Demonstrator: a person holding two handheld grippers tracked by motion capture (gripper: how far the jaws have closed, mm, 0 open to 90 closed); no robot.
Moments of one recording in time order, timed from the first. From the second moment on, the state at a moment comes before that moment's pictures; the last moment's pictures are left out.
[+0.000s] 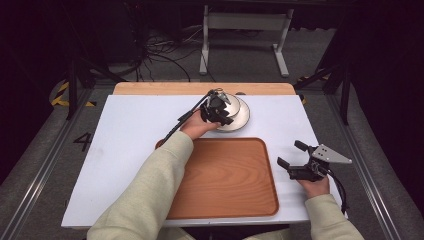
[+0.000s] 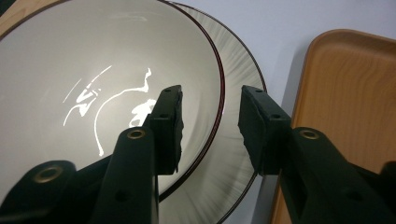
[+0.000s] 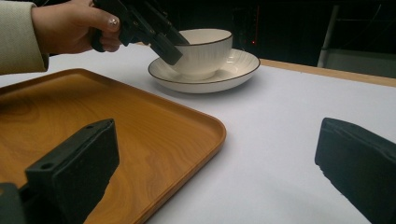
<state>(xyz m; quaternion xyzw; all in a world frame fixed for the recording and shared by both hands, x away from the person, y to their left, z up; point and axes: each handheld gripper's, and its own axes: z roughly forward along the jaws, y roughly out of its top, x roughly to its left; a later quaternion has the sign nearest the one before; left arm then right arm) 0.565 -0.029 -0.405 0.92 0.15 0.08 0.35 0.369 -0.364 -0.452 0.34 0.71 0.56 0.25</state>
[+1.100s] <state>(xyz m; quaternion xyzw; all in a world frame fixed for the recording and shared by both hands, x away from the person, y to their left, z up) 0.570 -0.036 -0.408 0.94 0.12 0.08 0.31 0.369 -0.366 -0.452 0.35 0.70 0.57 0.25</state>
